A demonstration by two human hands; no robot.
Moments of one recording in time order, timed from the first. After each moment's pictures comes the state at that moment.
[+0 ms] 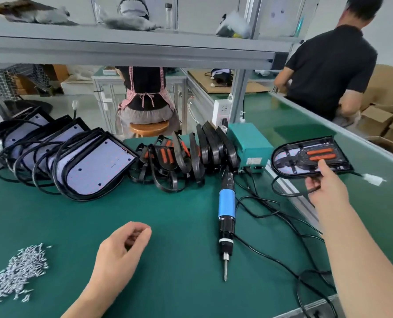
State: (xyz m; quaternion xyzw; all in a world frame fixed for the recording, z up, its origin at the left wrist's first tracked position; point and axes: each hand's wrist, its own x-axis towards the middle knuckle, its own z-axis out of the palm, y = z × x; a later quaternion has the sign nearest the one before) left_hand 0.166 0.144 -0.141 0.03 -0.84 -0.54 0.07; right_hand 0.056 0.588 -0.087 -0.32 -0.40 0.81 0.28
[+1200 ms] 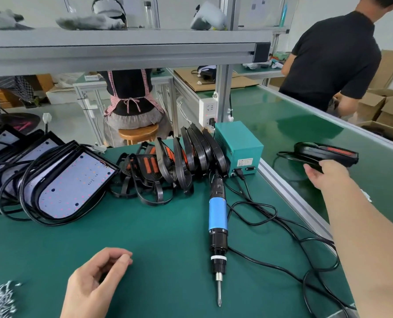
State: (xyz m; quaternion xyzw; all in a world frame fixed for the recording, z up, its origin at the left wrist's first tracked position) left_hand 0.163 0.149 -0.132 0.03 -0.81 -0.58 0.08; right_hand -0.012 0.670 -0.104 -0.45 -0.33 0.79 0.26
